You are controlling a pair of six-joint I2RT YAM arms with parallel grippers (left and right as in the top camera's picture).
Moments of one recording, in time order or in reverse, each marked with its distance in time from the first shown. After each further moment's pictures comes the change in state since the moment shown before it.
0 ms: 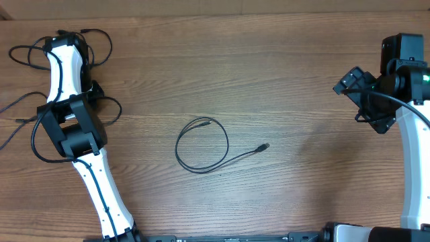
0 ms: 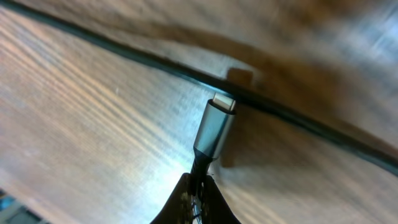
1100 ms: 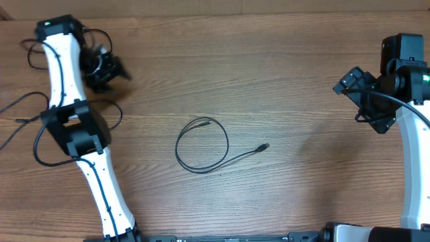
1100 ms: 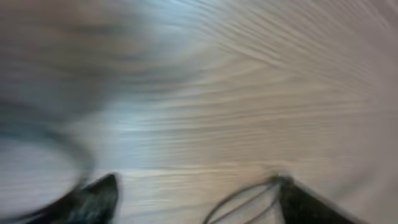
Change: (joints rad) left arm -0.063 0.005 0.258 -0.102 0.773 0.247; right arm 0.000 0.000 0.000 0.000 0.000 0.000
